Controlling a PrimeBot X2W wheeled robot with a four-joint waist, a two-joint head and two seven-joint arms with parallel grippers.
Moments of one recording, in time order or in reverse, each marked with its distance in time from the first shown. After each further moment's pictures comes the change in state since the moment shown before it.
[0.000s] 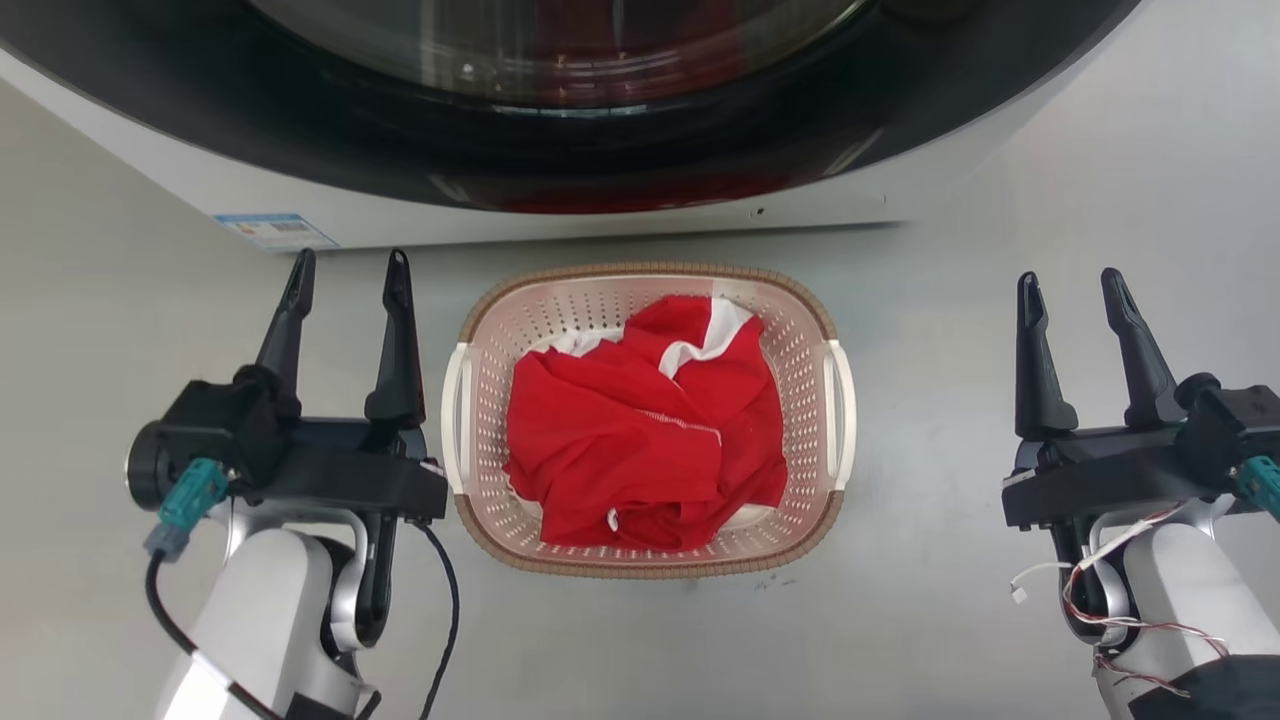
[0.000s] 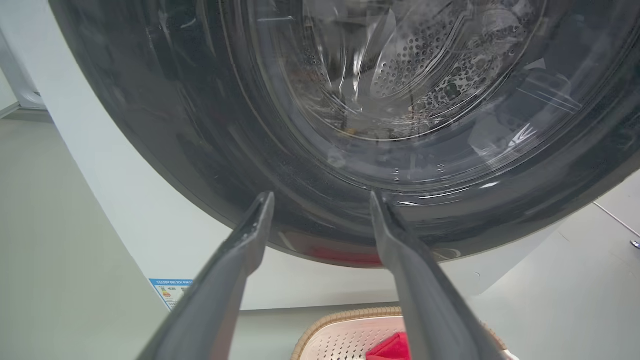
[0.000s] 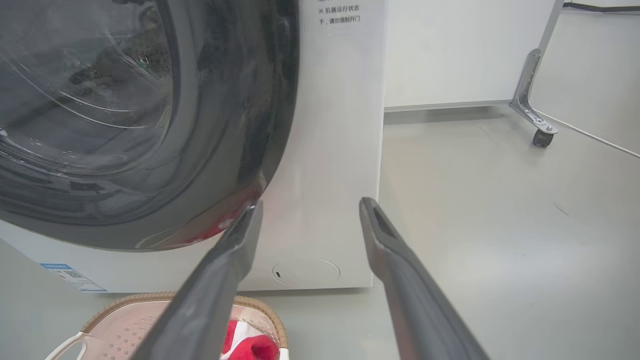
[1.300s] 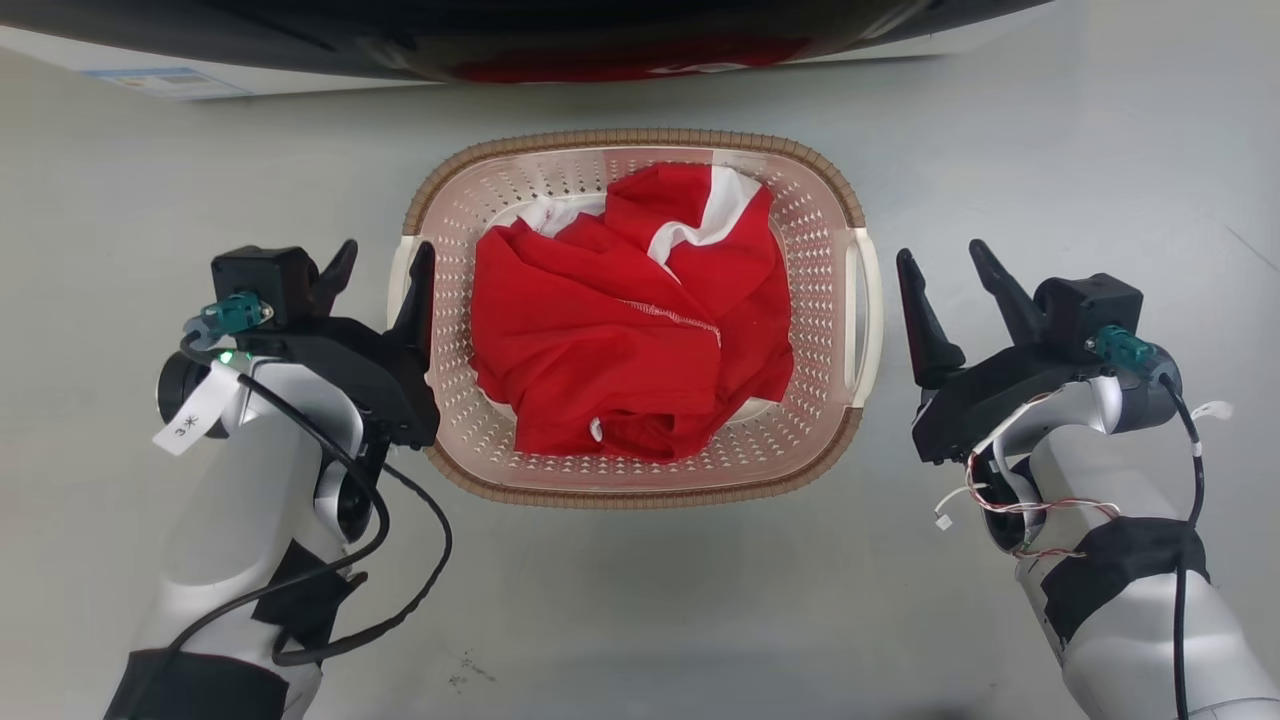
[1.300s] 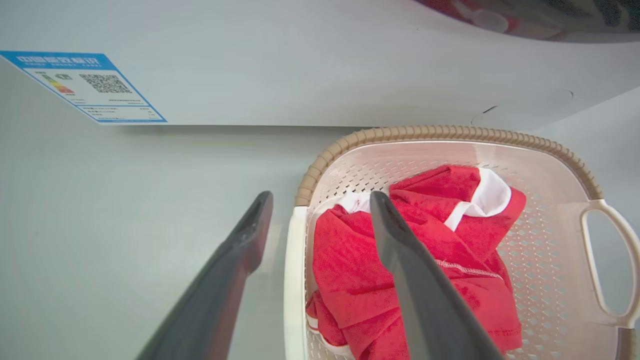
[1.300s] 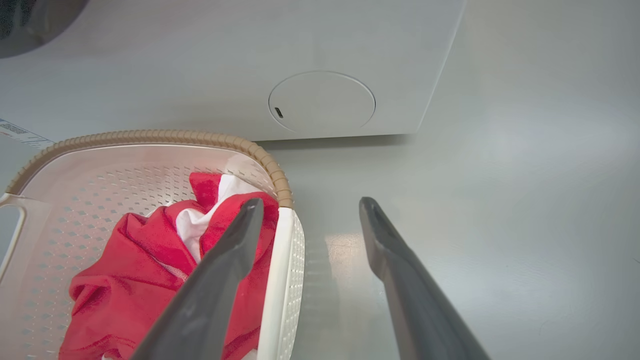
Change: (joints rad) left arm -0.349 -0.020 -0.045 0.579 -0.086 -0.158 0.173; right arm -0.349 0.084 0.111 0.538 -0.010 0.097 0.044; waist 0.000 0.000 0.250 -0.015
